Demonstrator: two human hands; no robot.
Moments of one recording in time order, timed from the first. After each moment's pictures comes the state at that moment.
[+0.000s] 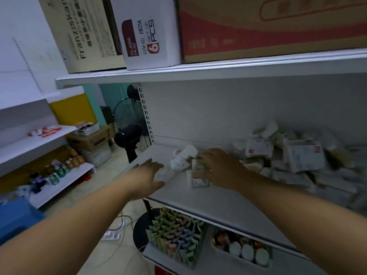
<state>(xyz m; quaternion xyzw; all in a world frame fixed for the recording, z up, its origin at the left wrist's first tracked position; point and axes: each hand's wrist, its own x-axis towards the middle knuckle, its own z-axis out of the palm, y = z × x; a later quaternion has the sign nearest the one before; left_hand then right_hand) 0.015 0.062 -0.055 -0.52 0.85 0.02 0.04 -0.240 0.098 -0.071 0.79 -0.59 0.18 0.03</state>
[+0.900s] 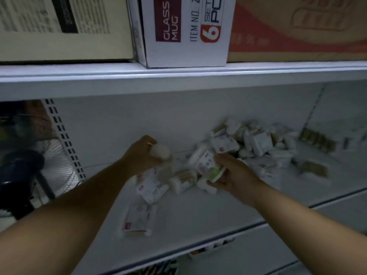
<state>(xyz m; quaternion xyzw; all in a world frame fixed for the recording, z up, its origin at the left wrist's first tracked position) -0.074 -0.130 -0.047 -0.25 0.87 0.36 -0.20 -0.188 0.114 -0.051 0.17 -0.57 0.71 -0.38</state>
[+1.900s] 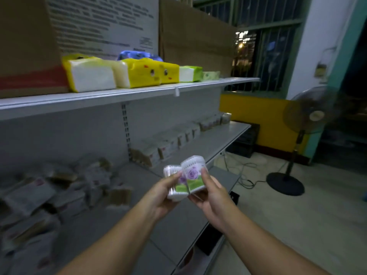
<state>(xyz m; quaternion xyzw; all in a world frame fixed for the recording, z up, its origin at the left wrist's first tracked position) -0.380 0.394 -0.050 -0.04 0.45 0.88 0.14 -0.368 0.528 -0.053 -0.01 -0.47 0.88 -0.09</state>
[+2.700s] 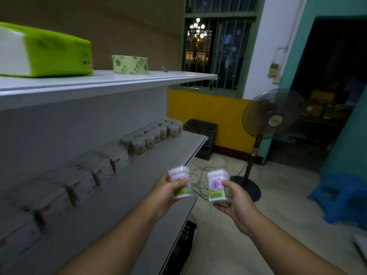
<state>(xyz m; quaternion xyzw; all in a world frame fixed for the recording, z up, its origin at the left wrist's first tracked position) -0.776 0.629 -0.086 0.05 0.53 0.82 0.18 -0.714 0.814 -0.082 -0.17 -0.59 0.79 0.06</state>
